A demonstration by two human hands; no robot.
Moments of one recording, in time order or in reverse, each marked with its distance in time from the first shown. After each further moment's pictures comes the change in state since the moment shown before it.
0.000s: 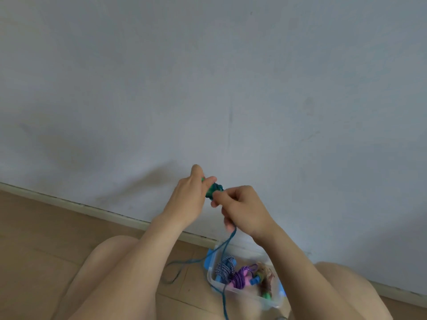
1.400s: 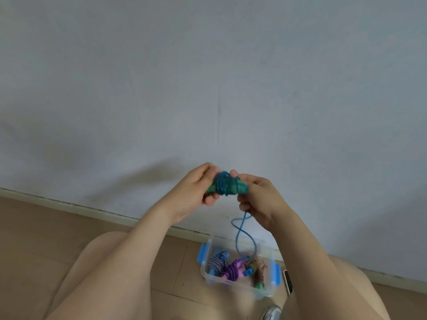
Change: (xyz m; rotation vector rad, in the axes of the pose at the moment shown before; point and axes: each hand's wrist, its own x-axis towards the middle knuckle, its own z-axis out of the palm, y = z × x) left_hand 0.001 0.018 0.010 -0.735 -0.358 -0.037; right_hand 0.010 0.021 -0.043 0.410 0.125 0.096
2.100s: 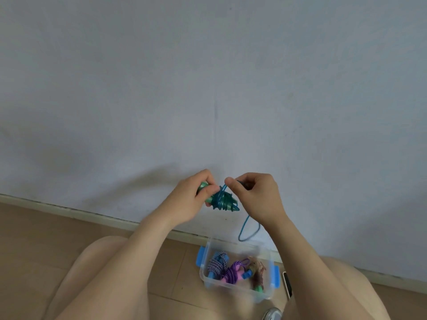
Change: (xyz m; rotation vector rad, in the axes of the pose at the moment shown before) left_hand -0.007 -0.002 -0.007 0.661 0.041 0.131; right_hand -0.006 -0.004 -0.002 -0.562 0.259 -0.362
